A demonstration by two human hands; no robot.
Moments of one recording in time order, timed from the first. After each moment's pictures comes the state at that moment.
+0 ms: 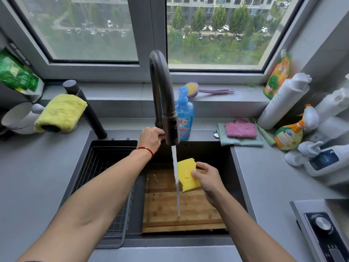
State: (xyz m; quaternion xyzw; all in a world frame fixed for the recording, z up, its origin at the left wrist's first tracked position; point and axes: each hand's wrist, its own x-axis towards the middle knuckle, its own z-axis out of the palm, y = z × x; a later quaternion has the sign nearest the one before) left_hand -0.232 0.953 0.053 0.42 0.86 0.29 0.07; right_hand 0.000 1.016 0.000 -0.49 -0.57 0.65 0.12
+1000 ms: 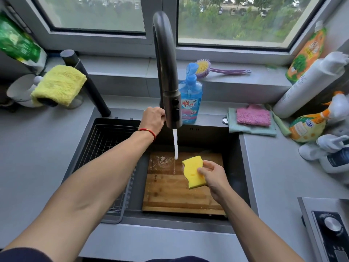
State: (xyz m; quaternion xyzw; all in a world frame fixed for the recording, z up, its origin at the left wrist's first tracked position) left_hand -0.219 0.951 0.063 0.35 0.87 0.35 0.09; right_hand 0.023 1.019 -0.045 -0.54 -0.55 0.64 0.06
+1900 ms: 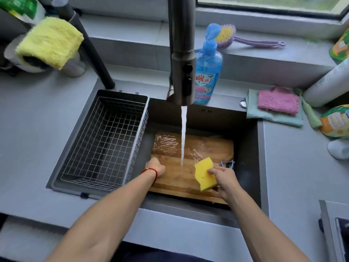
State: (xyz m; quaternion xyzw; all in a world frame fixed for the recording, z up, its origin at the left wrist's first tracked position) left_hand -0.131 0.861 -0.121 0.03 0.89 0.13 0.43; right_hand 0.043 1.022 -0.087 -0.63 -0.41 0.66 -0.03
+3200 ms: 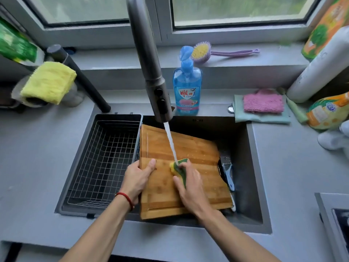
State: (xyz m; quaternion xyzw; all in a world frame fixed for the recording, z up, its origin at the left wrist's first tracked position) left_hand -0.127 0.826 -0.017 -0.01 0.77 0.53 0.35; right_hand 0.024 0.947 -0.055 -0.31 -0.79 0.53 0.06
